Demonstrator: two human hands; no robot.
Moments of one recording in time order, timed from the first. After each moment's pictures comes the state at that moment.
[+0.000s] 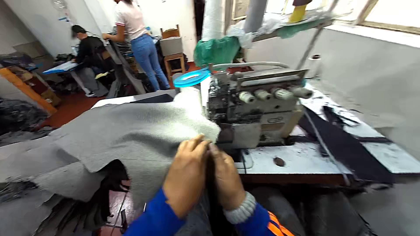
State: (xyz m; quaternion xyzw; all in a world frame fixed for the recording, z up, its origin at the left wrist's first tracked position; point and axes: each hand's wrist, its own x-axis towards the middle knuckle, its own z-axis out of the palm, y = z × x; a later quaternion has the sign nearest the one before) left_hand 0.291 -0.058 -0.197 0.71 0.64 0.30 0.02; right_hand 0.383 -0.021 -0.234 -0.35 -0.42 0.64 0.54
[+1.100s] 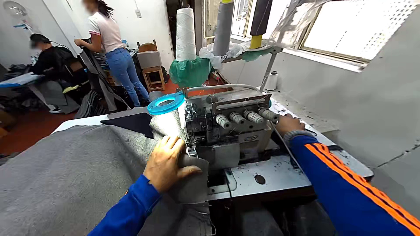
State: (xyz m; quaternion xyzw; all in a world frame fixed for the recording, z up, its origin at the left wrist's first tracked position) left_hand 0.237 0.026 -0.211 0.80 0.54 0.24 -0.10; right_hand 0.619 0.226 -0.271 -0.75 -0.62 0.12 0.17
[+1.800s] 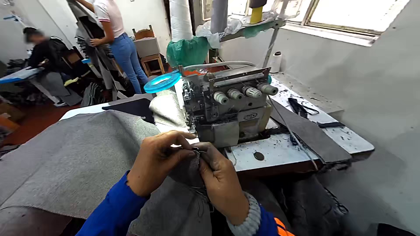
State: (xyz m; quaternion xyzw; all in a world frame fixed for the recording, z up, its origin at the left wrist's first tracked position) left_hand 0.238 -0.025 -0.182 0.80 0.38 0.45 0.13; right_hand 0.407 -0.019 -0.228 -0.26 -0.66 0.38 0.59
